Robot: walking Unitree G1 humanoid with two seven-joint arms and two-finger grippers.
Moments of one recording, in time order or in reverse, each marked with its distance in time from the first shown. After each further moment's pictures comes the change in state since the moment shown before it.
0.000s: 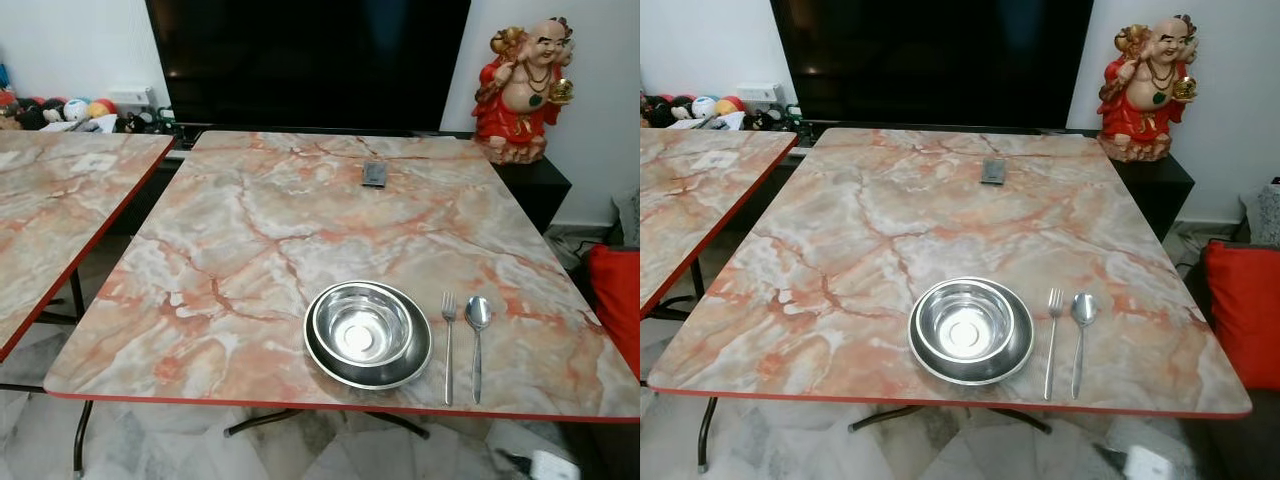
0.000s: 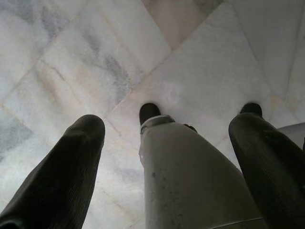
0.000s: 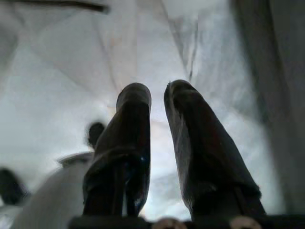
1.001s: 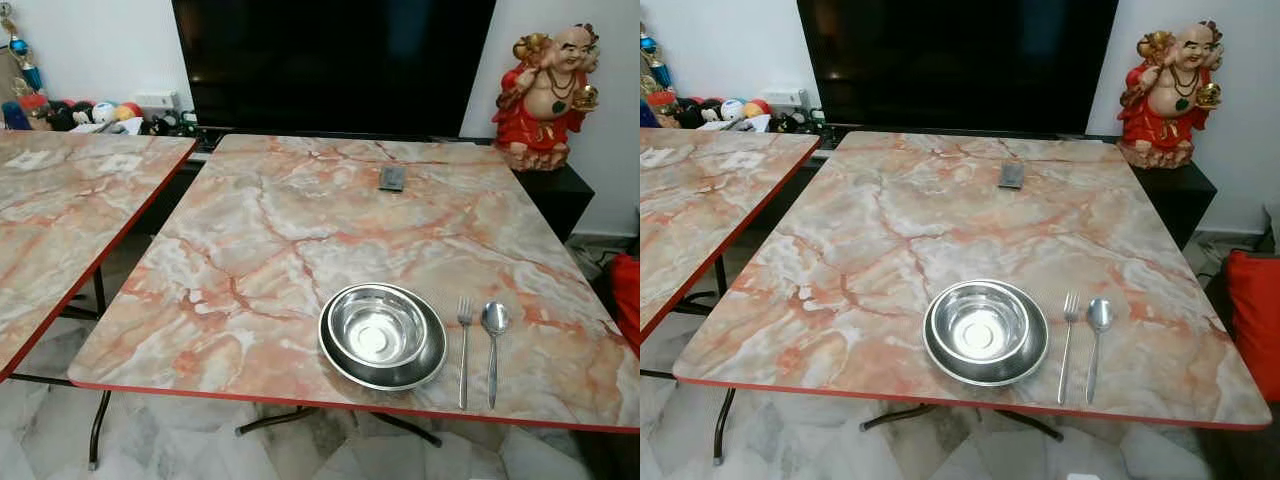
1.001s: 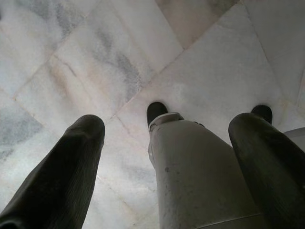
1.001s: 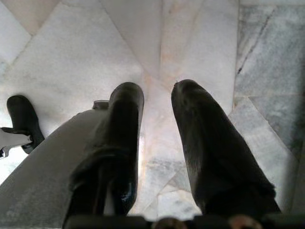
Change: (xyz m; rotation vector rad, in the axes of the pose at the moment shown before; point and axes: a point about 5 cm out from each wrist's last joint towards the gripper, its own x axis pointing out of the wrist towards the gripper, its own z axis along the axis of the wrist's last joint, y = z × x) left arm -0.001 0.004 -0.002 0.005 0.004 0.017; right arm 0.002 0.025 -0.050 -0.171 0.097 0.212
